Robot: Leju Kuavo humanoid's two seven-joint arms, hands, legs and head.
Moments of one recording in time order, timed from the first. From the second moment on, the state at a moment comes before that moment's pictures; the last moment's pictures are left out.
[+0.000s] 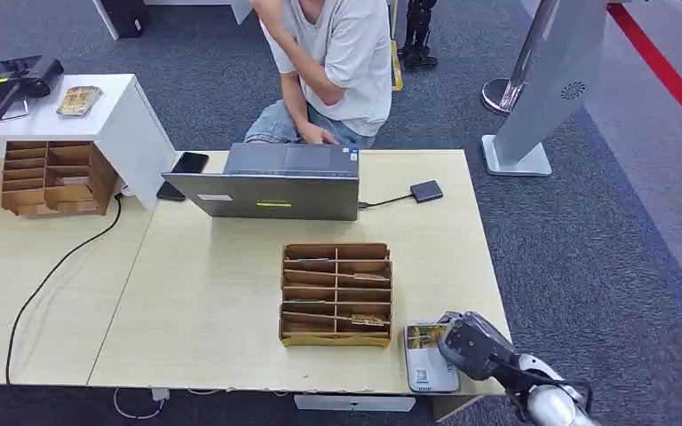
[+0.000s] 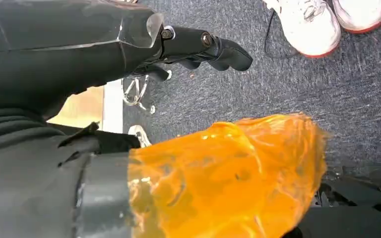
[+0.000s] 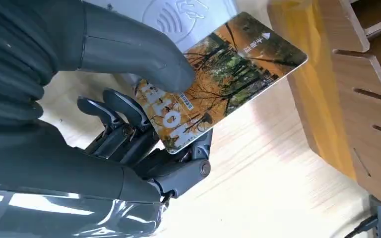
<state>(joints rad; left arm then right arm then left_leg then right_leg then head) -0.13 -0.18 -1.54 -0.11 1.23 0.49 0.15 -0.17 -0.44 0.56 -1.28 0.14 0.12 -0.12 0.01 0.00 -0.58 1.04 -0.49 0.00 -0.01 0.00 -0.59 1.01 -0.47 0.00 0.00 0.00</state>
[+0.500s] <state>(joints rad) -0.13 -0.18 -1.54 -0.11 1.23 0.49 0.16 -0.18 -0.44 0.57 -1.27 0.14 0.12 -0.12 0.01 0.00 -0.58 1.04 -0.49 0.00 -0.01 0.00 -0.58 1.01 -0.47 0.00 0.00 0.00</state>
